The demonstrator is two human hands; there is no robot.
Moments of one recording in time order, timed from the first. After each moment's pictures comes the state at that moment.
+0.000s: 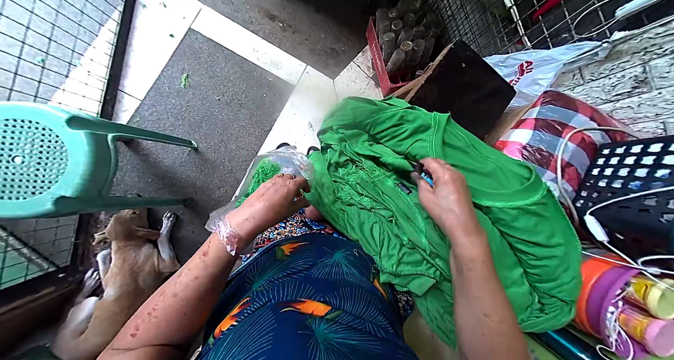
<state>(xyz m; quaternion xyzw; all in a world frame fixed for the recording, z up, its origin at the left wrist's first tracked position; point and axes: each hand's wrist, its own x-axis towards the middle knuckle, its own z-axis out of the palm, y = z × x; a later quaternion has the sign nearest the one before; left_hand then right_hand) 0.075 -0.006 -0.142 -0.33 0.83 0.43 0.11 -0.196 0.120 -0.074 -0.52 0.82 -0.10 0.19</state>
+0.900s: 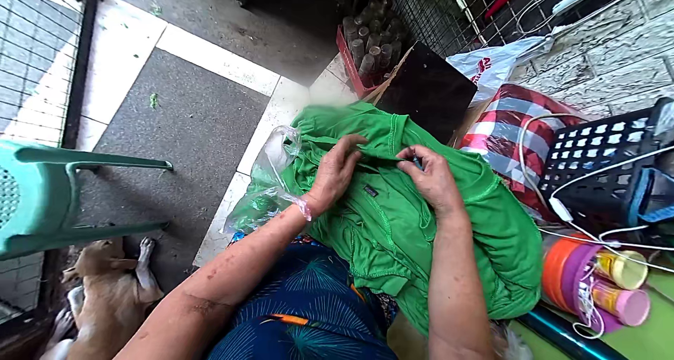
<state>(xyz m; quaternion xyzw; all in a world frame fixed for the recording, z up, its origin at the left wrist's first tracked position) -0.074 0.026 -0.153 -0.27 0.75 0.53 -0.28 -0.256 0.131 -0.086 -0.48 0.78 -0.28 0.29</state>
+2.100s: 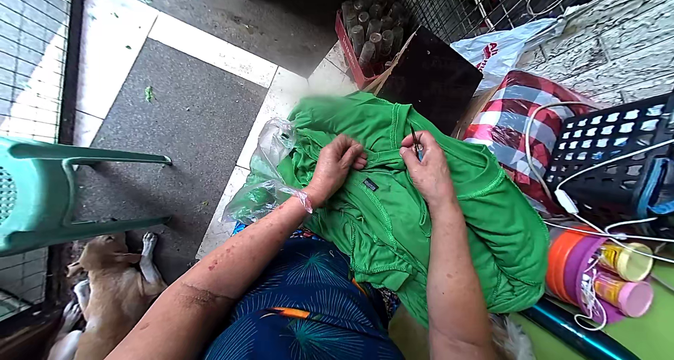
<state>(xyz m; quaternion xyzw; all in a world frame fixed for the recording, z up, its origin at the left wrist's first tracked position) -0.091 0.023 -0.175 -0.33 0.59 0.69 -0.25 -0.246 0.118 -0.098 -0.40 0.83 -0.28 0.26</state>
